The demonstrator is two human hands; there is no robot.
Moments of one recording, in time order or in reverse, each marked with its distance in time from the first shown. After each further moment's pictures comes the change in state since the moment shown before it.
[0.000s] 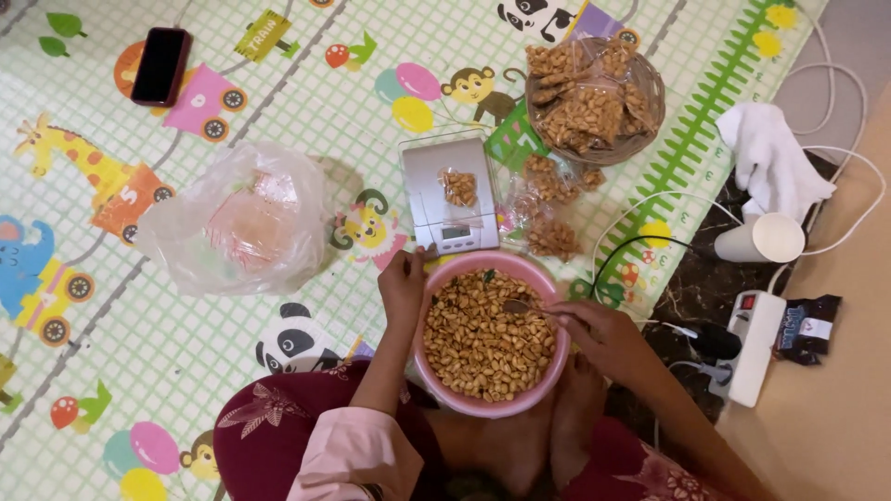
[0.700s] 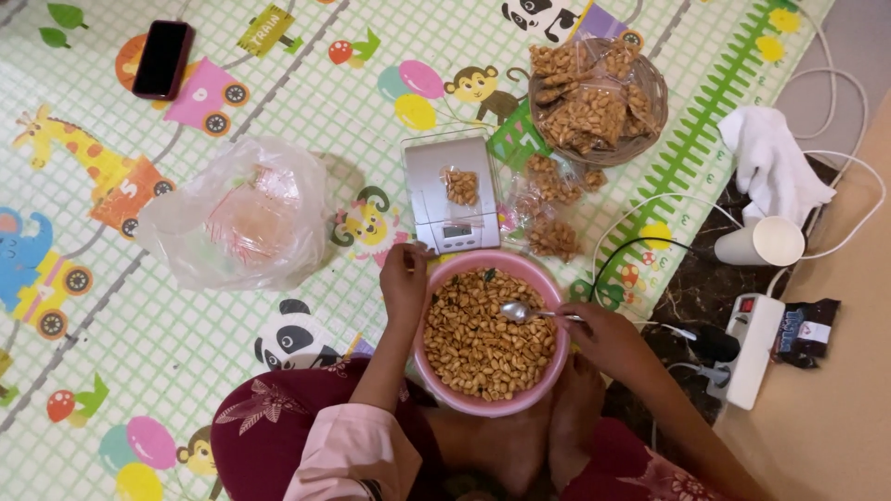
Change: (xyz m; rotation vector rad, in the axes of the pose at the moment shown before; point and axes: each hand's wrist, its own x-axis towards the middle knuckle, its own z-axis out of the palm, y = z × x) left_hand -0.006 0.013 0.000 0.002 0.031 0.113; right_hand 0.009 0.030 0.003 -0.284 -0.157 0.232
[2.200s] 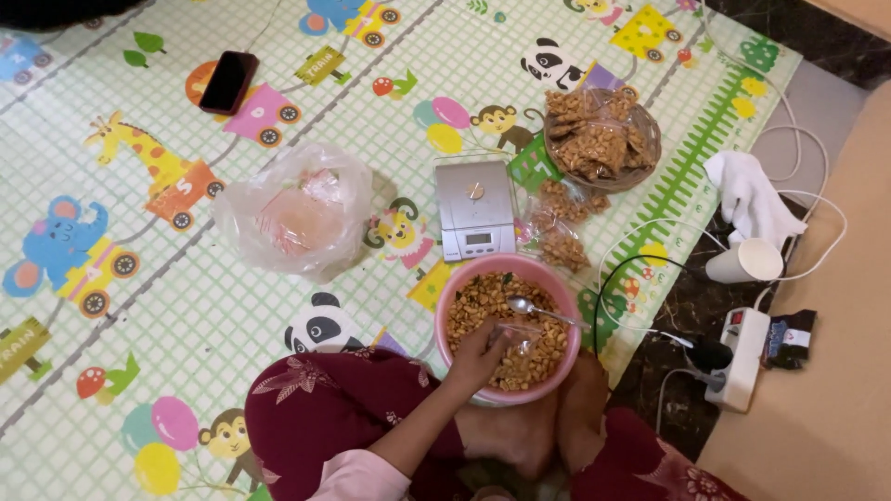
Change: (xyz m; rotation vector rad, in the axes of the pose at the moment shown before) left_hand -0.133 0.022 -0.016 -0.344 -0.604 0.072; right_hand -0.110 -0.068 0.066 0.743 0.427 0.214
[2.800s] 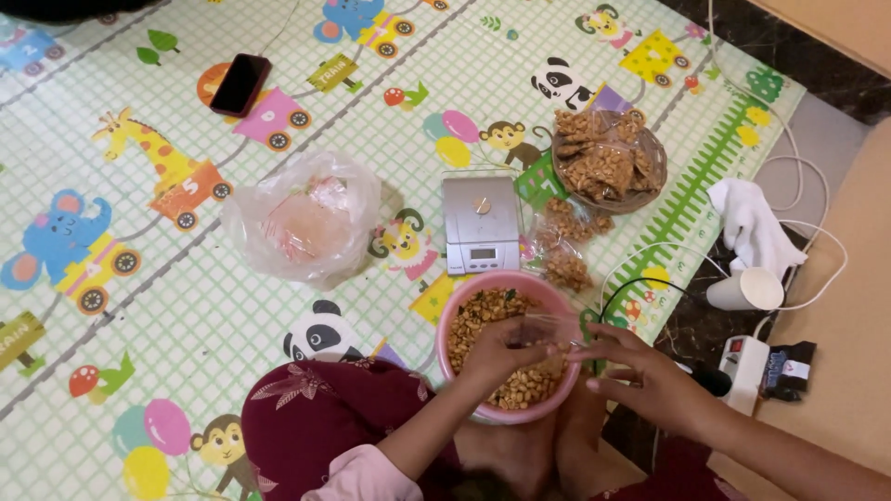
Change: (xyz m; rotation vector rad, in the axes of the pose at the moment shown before) left_hand 0.016 0.102 -0.006 -0.258 -0.116 -0.094; right_hand 0.059 -0.085 -0.061 -0.461 -0.629 -0.211
